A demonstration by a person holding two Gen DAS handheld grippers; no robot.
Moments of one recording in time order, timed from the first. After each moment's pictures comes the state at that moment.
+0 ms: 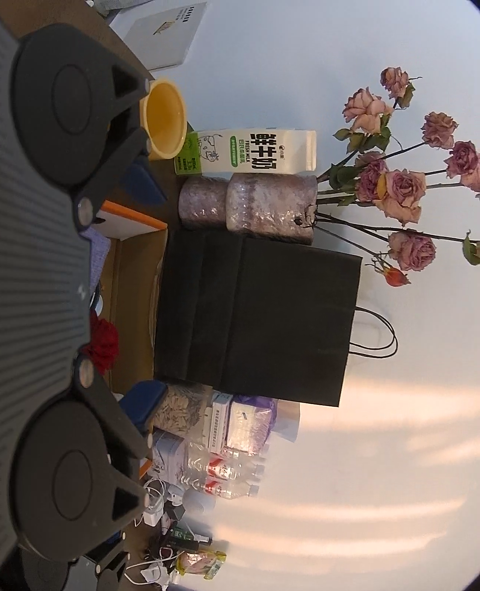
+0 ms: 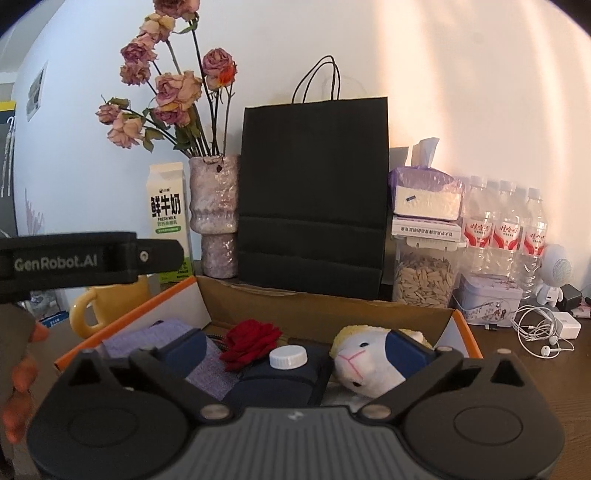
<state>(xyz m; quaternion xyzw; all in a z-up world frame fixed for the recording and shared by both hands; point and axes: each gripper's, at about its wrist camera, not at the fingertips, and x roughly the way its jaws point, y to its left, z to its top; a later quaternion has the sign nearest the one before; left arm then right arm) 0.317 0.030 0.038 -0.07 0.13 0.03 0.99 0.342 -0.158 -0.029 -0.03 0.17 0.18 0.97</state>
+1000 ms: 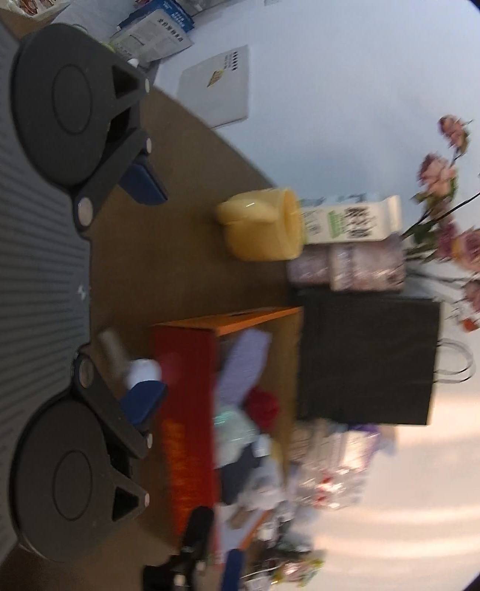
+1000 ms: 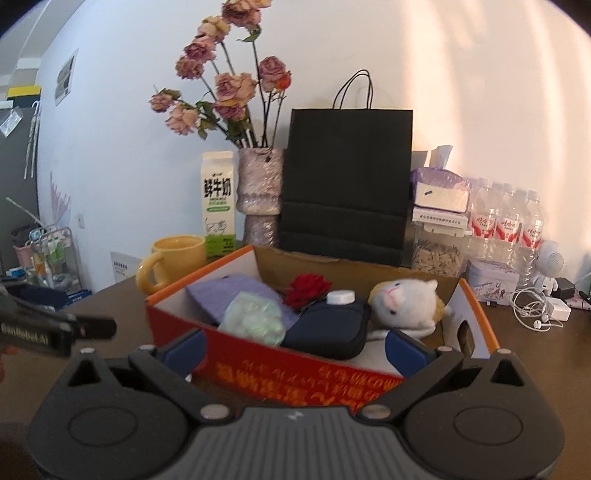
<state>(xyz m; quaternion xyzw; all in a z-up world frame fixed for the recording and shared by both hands) 0.199 0.093 -0.011 -0.01 0.28 0.05 0.96 0.234 -0.149 -0.041 -0.05 0.18 0.21 0.96</state>
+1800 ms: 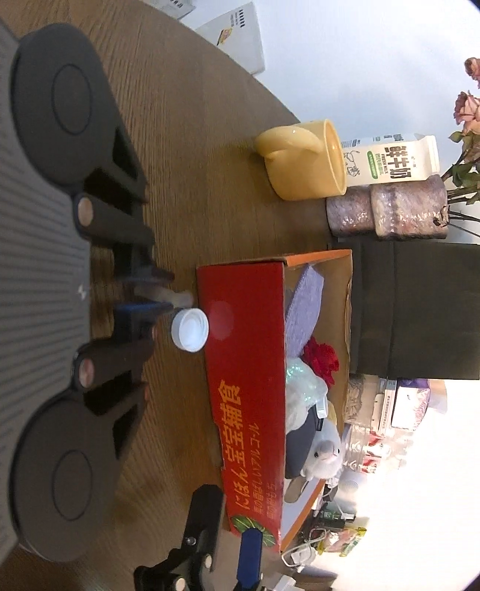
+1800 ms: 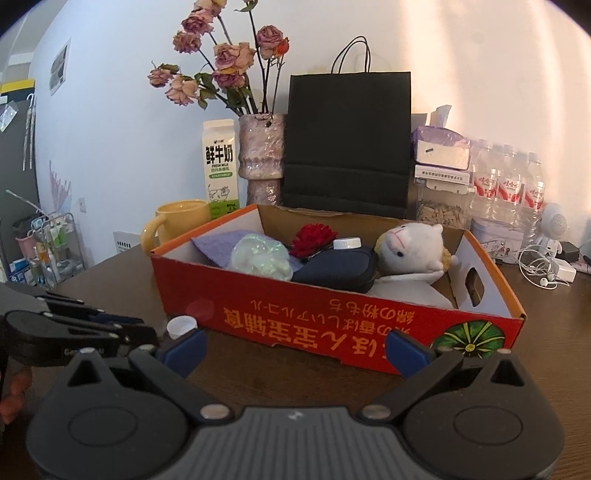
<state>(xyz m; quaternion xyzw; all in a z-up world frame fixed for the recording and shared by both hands) 0.221 0.070 -0.051 0.01 0.31 -0.02 0.95 0.229 -0.152 -0.070 -0.05 0.22 0.21 0.95</state>
